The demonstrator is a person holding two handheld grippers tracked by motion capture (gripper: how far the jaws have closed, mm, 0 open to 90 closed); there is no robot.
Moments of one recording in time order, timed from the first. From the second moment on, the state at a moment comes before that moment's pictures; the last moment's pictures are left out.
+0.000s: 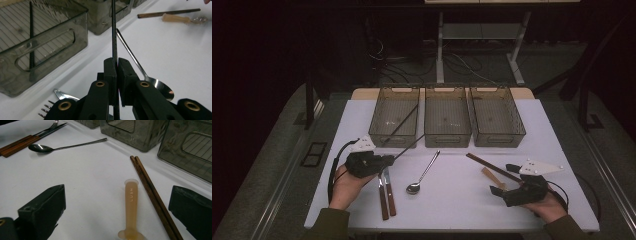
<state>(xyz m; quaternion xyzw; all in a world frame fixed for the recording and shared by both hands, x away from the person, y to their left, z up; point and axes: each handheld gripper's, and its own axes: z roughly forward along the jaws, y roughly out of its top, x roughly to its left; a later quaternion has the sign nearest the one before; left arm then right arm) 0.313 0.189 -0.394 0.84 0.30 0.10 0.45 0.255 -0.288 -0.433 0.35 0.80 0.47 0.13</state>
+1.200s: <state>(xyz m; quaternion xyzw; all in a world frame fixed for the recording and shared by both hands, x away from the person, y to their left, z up) 0.368 0.183 -0.370 0.80 0.32 0.12 0.49 0.256 -0.290 -0.433 0.36 0.80 0.47 0.13</state>
